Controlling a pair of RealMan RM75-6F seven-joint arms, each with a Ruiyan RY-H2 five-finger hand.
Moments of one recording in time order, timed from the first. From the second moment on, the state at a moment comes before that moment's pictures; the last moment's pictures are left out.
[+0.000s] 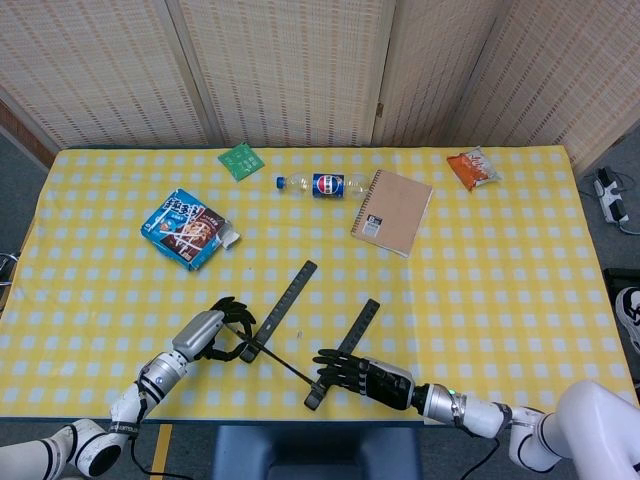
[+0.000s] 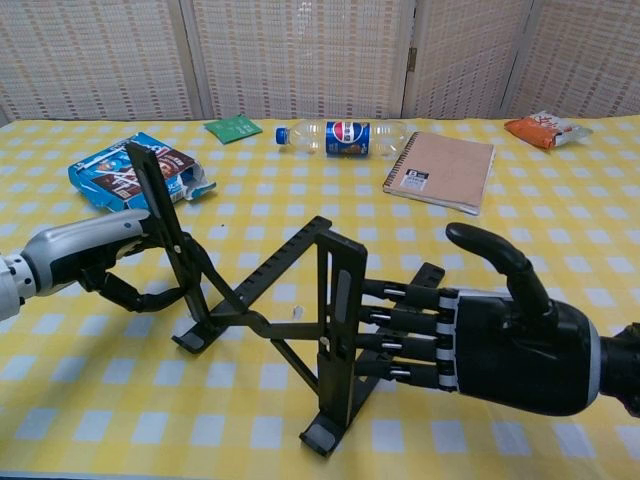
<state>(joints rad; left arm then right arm) -0.61 -1.51 -0.01 -1.41 1.48 0.95 -0.51 0.80 -1.62 -0.42 -1.18 -1.86 1.33 2.20</state>
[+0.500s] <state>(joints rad) -0.67 -1.42 -0.06 -1.52 1.48 0.90 -0.51 0.77 -1.29 -0.34 -1.39 -1.81 1.47 1.93</state>
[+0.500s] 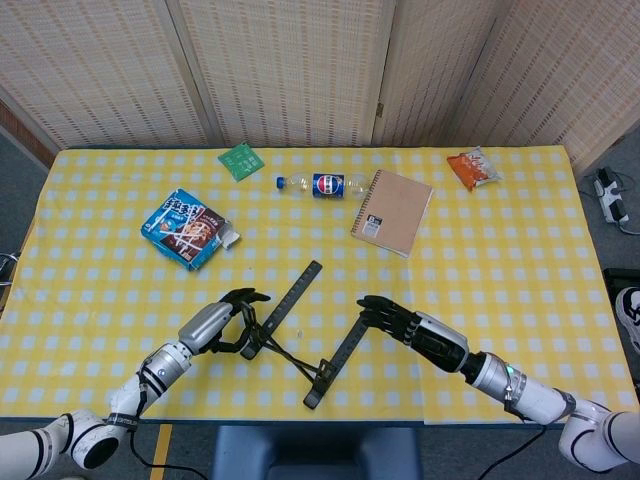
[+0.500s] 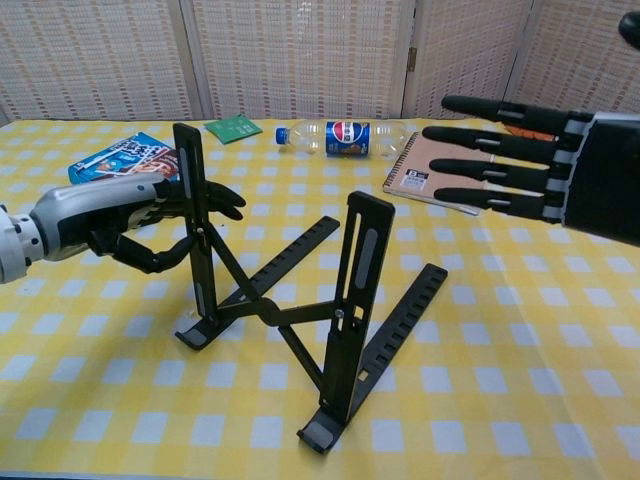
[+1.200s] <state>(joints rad) -0.78 -1.34 -0.12 -1.60 1.38 0.77 -0.36 0.71 -1.11 -0.26 -1.57 -1.83 1.51 1.66</state>
